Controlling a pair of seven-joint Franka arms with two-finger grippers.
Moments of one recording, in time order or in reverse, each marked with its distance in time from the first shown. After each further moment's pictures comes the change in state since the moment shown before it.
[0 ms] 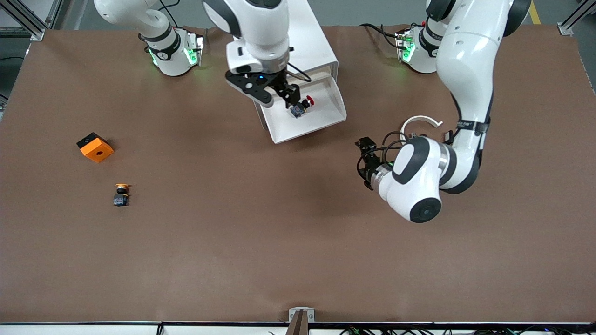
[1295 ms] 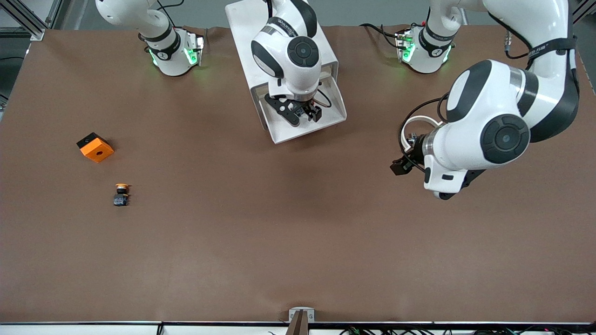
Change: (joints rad) left arm 0.049 -0.329 -0.004 -0.106 0.258 0.077 1.145; right arm 0.077 0.190 -0.017 -0.076 0.118 0.182 0.124
